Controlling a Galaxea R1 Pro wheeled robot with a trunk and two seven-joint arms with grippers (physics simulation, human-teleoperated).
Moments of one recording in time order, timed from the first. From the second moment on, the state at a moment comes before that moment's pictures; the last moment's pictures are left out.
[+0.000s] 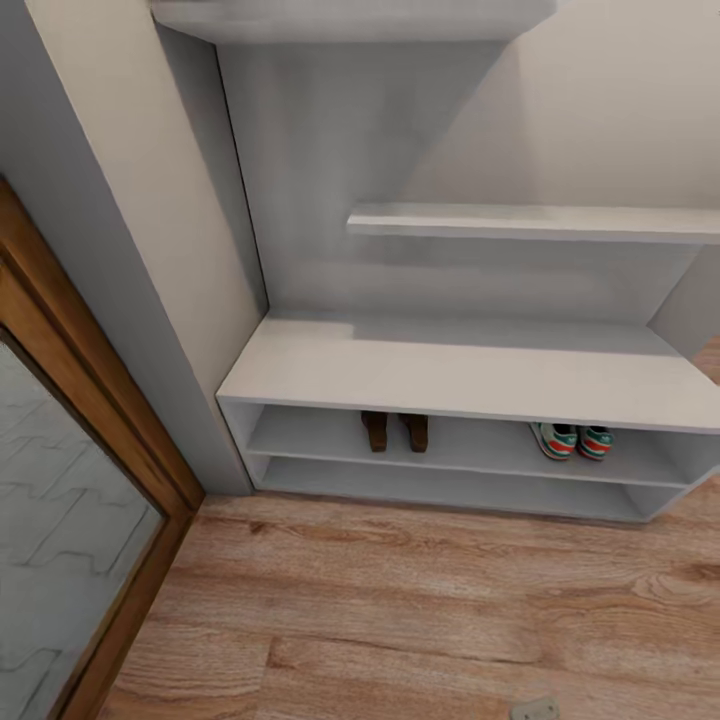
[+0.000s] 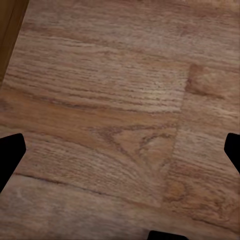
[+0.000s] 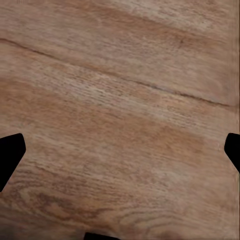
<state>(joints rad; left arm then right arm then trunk) -0.22 0.14 0.19 -0.20 0.04 -0.46 -0.13 -0.37 -0.07 0.18 -0.03 -0.01 -0.47 0.06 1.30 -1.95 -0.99</state>
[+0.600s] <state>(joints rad) -0.22 0.14 0.19 -0.20 0.04 -0.46 -0.12 -0.37 0.01 0.17 -0.03 -0.04 -0.47 -0.14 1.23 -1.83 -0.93</state>
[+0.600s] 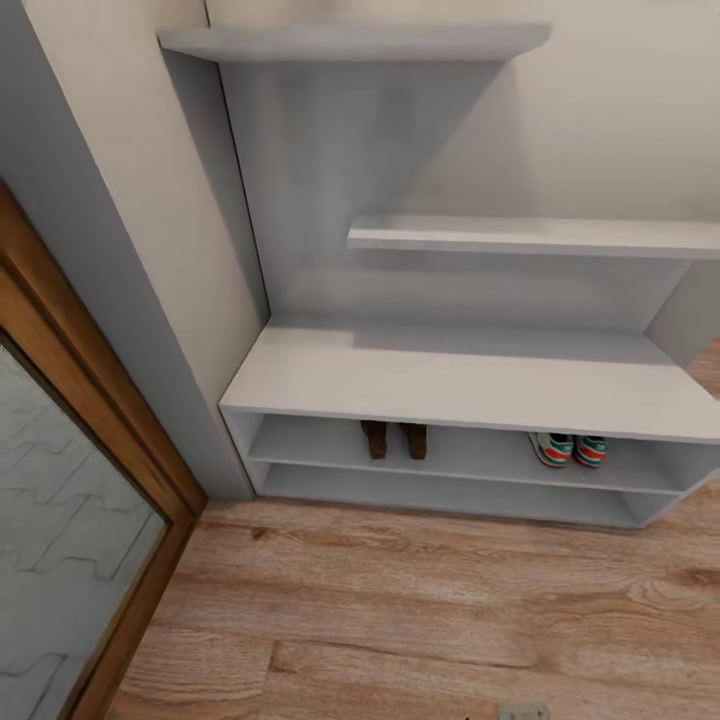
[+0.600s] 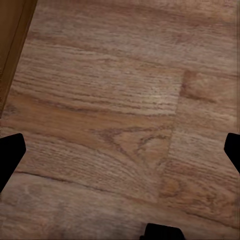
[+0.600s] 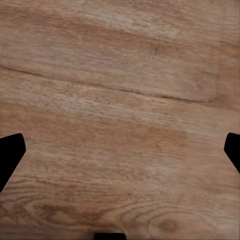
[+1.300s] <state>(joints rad) -0.22 0.13 0.19 -0.20 0.03 -0.46 -0.12 -0.37 0.01 0.17 -0.03 -0.04 -0.46 -0.14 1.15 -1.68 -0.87</state>
